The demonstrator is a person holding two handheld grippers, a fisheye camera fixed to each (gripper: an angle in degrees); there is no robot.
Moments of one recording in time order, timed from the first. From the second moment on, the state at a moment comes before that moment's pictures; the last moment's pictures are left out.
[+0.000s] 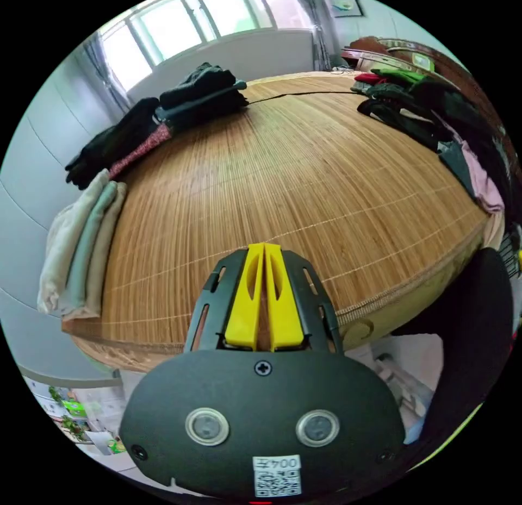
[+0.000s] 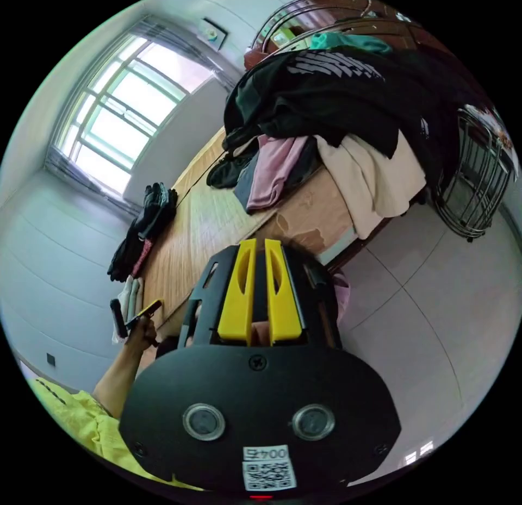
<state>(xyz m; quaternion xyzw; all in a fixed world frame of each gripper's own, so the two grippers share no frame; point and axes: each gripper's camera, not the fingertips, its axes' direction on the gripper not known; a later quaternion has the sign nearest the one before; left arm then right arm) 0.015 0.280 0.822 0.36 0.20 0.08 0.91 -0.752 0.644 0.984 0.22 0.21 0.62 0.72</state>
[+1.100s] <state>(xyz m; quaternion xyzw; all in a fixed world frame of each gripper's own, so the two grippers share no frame) -0.137 0.449 0.805 0.28 0.56 -0.01 0.78 -0.715 0.605 1.080 0.17 0.04 0.47 0.87</state>
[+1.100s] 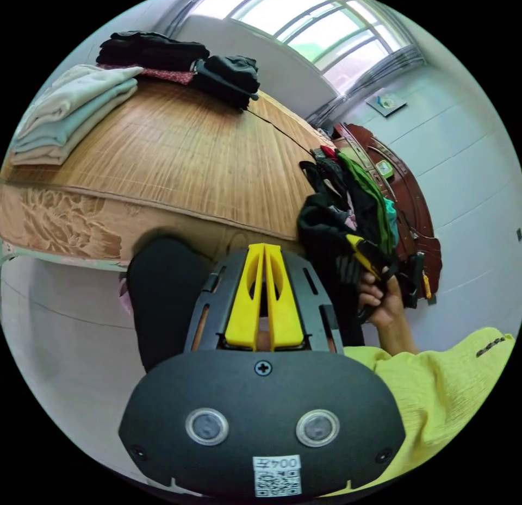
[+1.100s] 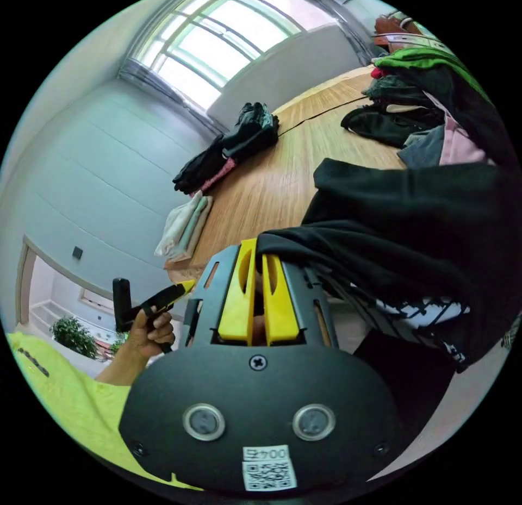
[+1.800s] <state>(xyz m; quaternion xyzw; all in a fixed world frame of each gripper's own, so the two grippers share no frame) -0.031 0.382 0.776 0.14 0.82 0.13 0.54 -0.699 0.702 1.006 0.30 -0.13 0.50 0.80</state>
